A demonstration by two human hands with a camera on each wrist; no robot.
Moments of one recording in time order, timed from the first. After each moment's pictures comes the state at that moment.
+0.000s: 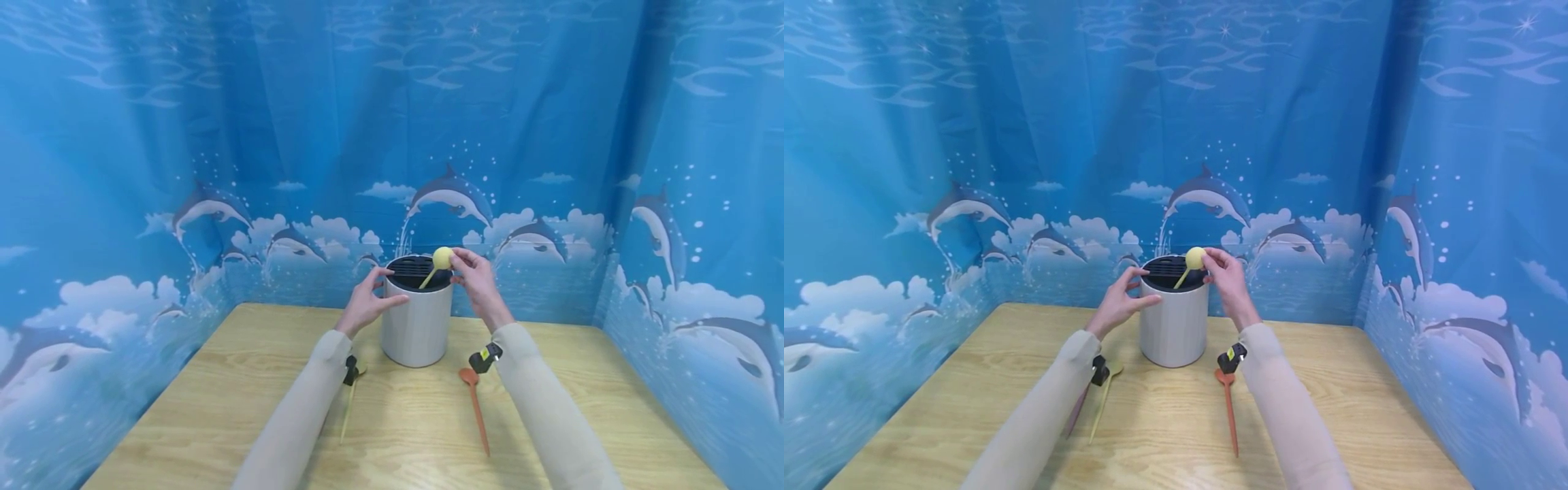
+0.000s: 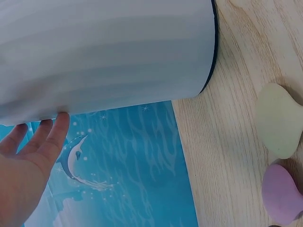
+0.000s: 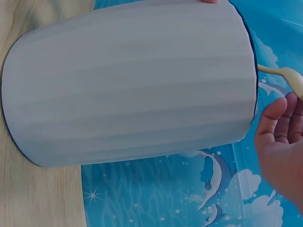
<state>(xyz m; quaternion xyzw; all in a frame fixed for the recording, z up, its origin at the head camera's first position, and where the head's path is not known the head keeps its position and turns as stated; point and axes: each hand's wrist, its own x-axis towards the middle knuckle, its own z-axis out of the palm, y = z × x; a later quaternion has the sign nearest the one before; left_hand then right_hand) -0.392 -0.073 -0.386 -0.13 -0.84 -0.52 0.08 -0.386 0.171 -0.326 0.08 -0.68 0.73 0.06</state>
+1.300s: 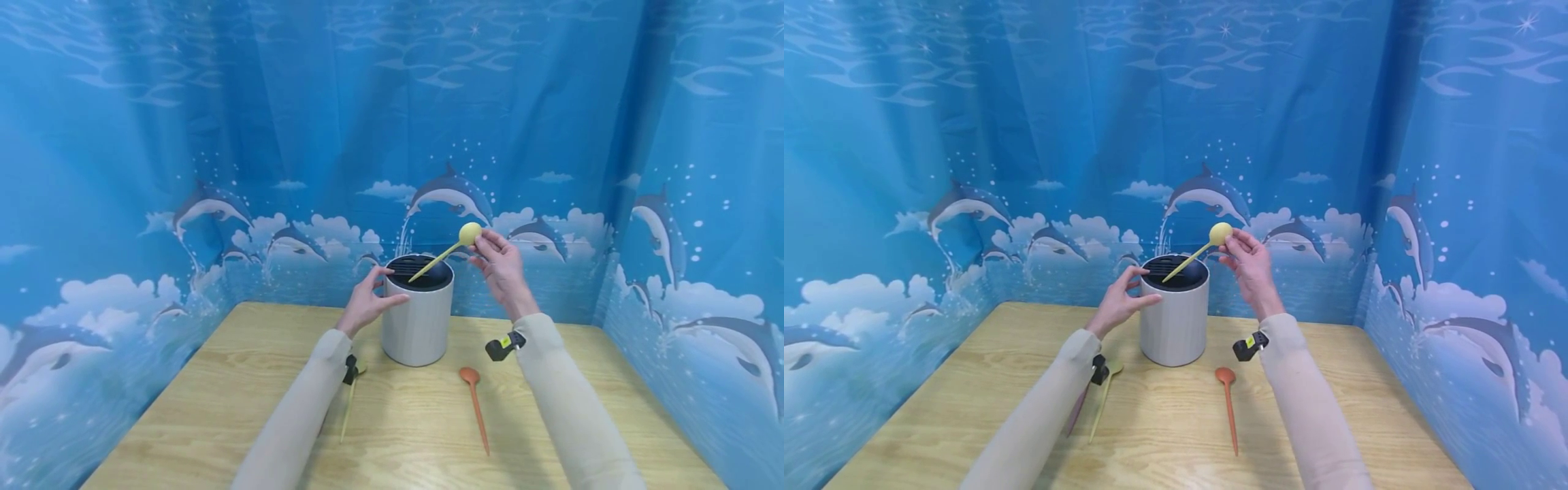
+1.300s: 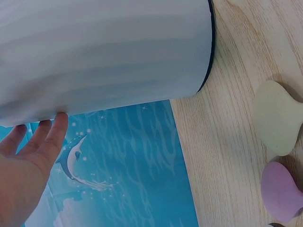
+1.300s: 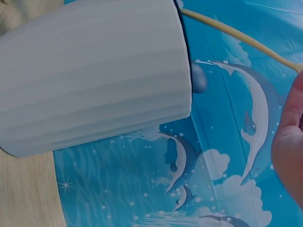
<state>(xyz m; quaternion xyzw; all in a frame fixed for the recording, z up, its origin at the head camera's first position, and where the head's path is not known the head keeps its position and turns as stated) -0.391 -0.074 -0.386 -0.14 -0.84 -0.52 0.08 -0.375 0.201 -0.294 0.13 -0.50 0.86 0.07</state>
